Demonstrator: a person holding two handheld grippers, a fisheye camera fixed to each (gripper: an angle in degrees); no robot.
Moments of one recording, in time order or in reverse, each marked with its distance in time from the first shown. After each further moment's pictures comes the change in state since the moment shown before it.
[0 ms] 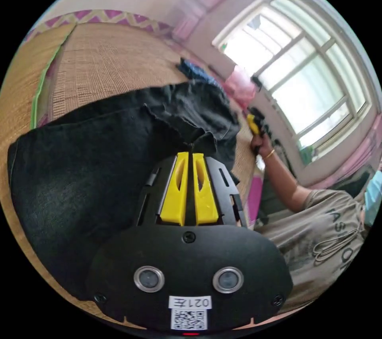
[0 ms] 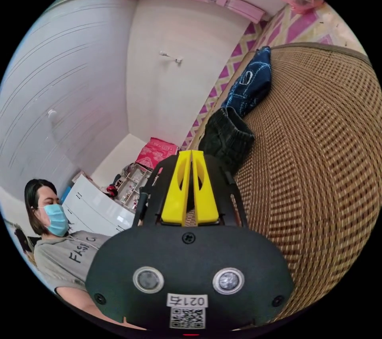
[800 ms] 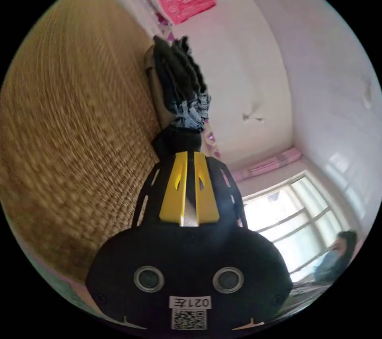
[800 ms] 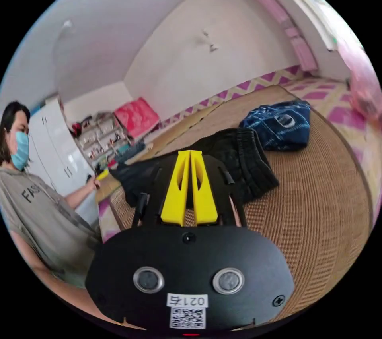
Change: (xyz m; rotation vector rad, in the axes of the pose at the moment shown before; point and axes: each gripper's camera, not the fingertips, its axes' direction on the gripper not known) left arm -0.438 0.429 -0.743 0.859 -0.328 -0.627; right arm -0.180 -0.017 0.122 -0.194 0.273 -0.539
